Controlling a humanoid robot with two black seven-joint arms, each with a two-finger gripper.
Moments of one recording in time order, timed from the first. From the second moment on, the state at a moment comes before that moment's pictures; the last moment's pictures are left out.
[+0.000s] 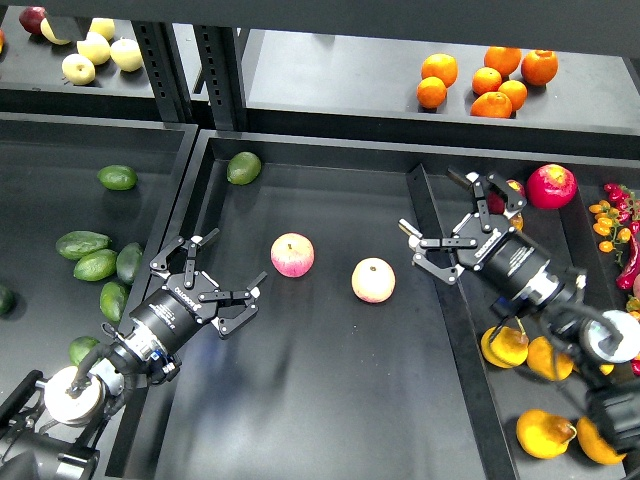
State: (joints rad) left arm -0.08 0.00 -1.37 -1.06 -0.05 -0.49 0.49; right arm 0.31 -0.12 1.20 0.99 0.32 0.58 -0.49
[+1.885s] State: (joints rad) left arm -0.14 0.00 -1.37 -1.07 -0.05 -0.49 0.49; right arm 0.02 0.01 1.35 1.22 0.37 0.49 -0.49
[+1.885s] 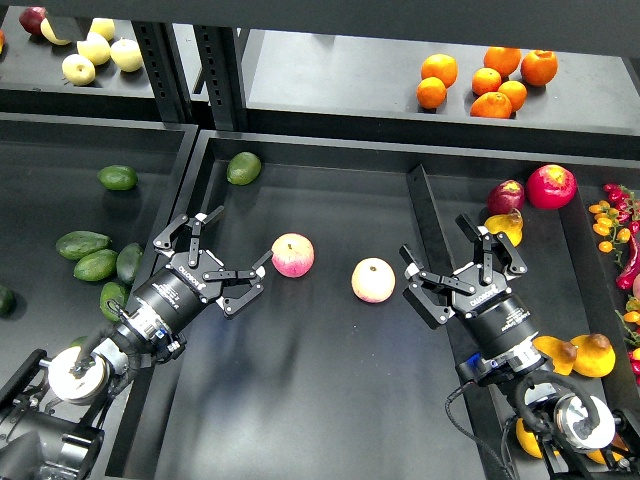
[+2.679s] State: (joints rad) left arm -0.14 0.00 -1.37 -1.07 -0.05 -0.49 0.49; right arm 0.02 0.02 1.35 1.22 0.37 0.49 -0.49
